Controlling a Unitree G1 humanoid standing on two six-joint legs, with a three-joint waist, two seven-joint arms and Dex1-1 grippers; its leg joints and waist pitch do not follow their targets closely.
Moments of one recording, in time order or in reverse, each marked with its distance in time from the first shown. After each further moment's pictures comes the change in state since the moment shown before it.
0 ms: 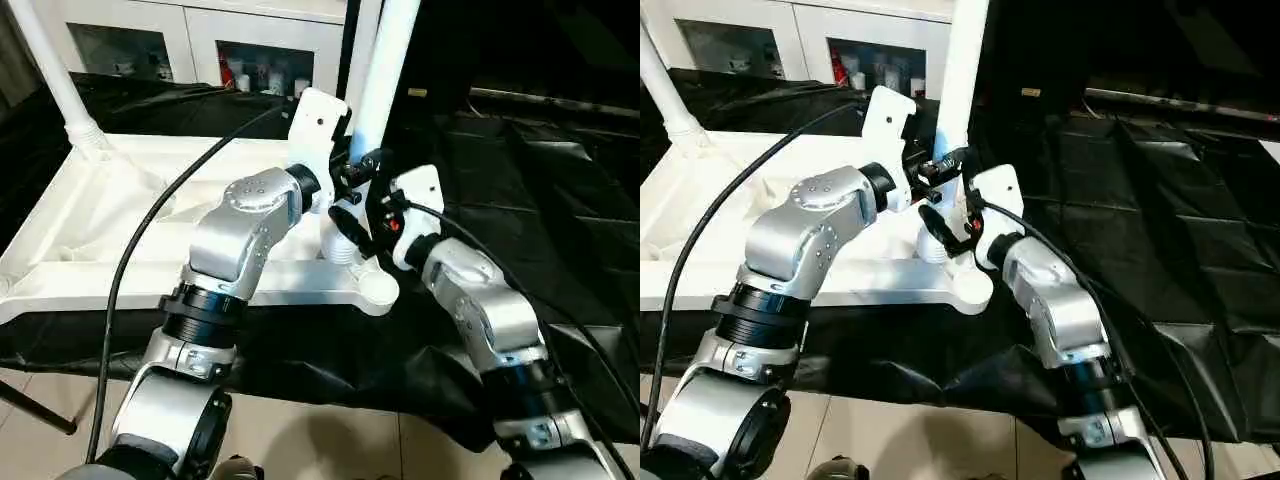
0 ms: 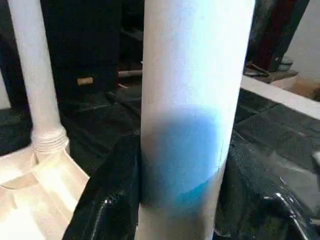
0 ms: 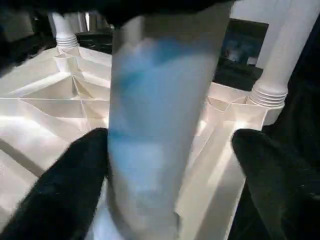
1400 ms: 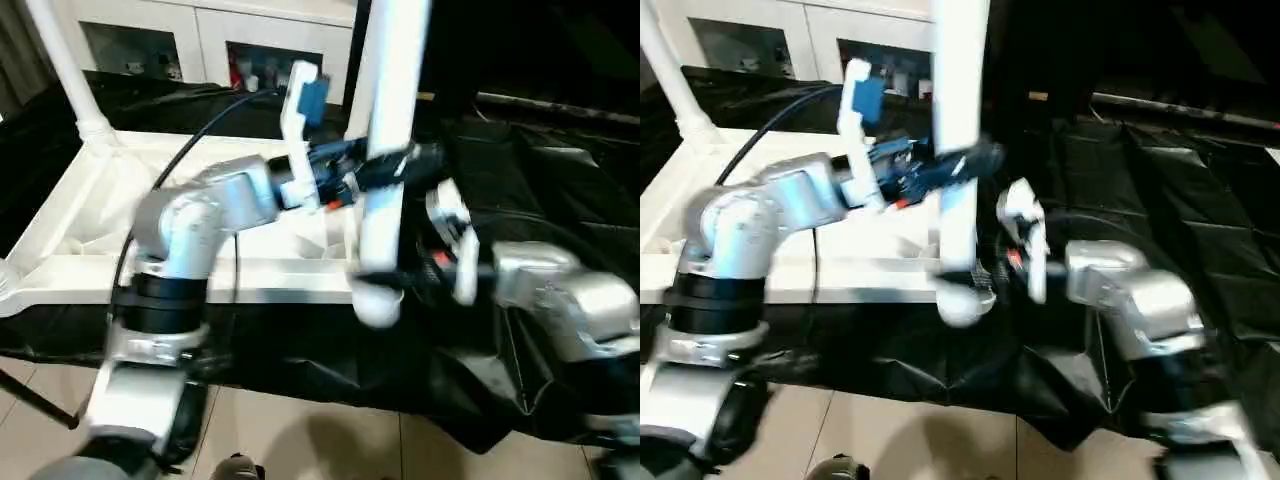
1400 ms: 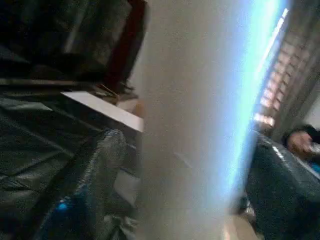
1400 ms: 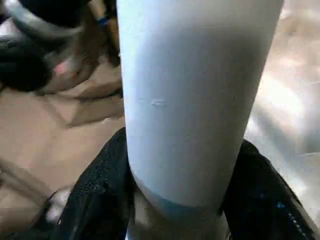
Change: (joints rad) left arm -0.028 0.122 0.094 -0.106 -0.441 0.309 -0.460; right arm 0.014 -0.415 0.083 -0.191 0.353 0.345 0.809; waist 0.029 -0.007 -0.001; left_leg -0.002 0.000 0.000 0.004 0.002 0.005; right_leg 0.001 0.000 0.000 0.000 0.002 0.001
